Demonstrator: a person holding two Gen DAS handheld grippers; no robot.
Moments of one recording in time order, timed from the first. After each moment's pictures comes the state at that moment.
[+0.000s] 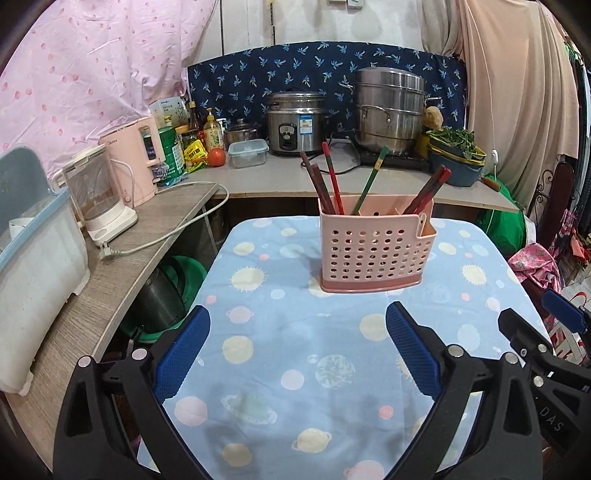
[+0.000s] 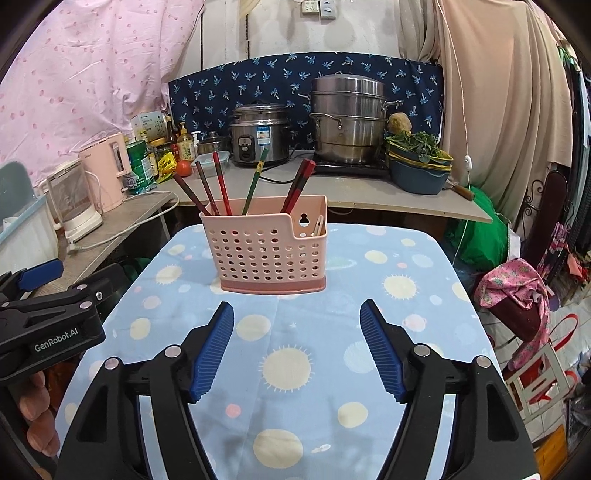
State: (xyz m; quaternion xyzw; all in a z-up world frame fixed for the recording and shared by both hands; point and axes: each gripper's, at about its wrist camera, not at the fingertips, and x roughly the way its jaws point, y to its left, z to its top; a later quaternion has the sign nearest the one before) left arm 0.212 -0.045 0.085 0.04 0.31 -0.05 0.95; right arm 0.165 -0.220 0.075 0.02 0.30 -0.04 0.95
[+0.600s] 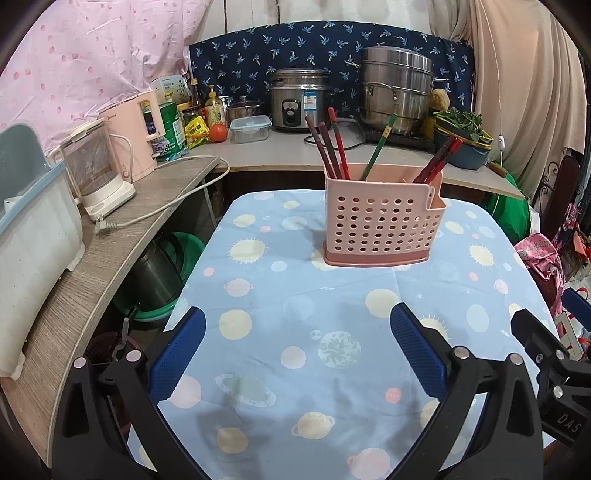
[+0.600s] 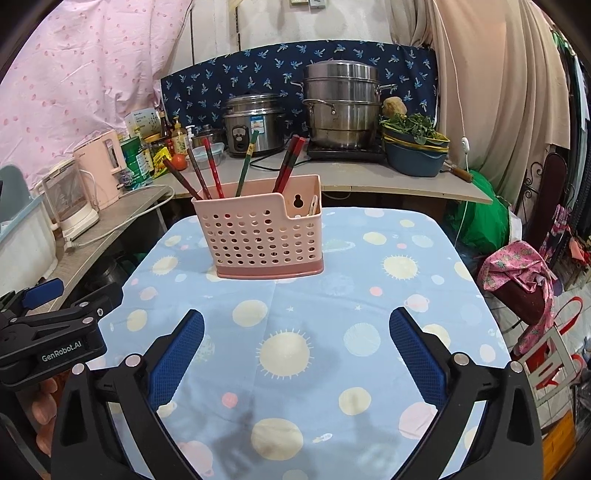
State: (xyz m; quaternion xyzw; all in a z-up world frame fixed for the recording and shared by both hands) left arm 0.216 -0.041 0.058 0.03 0.35 -0.04 0.94; right arm 0.164 -0.228 0.057 0.04 0.32 -0.05 0.95
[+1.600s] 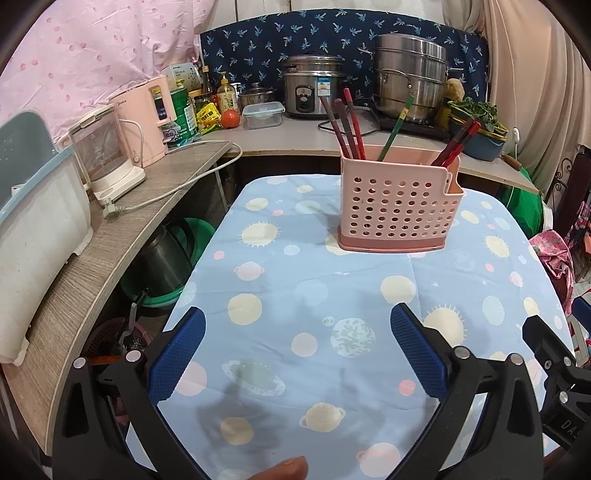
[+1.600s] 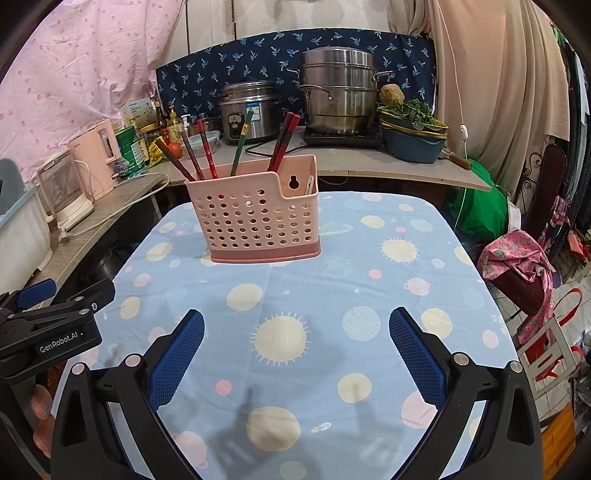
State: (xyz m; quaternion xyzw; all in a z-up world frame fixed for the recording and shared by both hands) left arm 0.217 -0.039 0.045 0.03 0.37 -0.01 0.93; right arm 0.162 -0.230 0.041 0.04 0.33 -0.05 0.94
